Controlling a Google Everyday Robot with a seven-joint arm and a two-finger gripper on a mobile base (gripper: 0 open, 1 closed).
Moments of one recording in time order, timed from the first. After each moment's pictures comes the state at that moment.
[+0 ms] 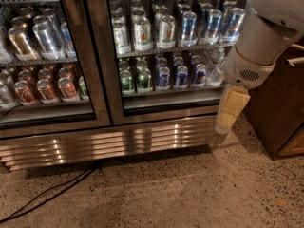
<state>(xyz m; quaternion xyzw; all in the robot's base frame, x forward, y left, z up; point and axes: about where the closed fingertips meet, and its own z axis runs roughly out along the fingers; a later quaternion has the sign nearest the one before) 0.490 -0.184 0.863 -0.59 0.80 0.04 0.08</state>
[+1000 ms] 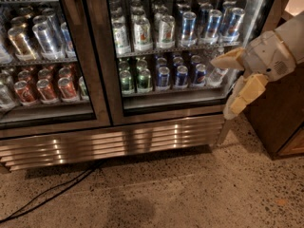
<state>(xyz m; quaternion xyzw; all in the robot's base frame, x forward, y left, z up) 0.503 -0.163 0.904 -0.63 0.68 0.25 0.28</state>
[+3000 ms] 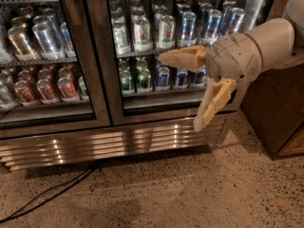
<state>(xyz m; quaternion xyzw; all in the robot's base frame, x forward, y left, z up) 0.430 -0.053 0.964 -0.67 0.47 0.44 0.38</state>
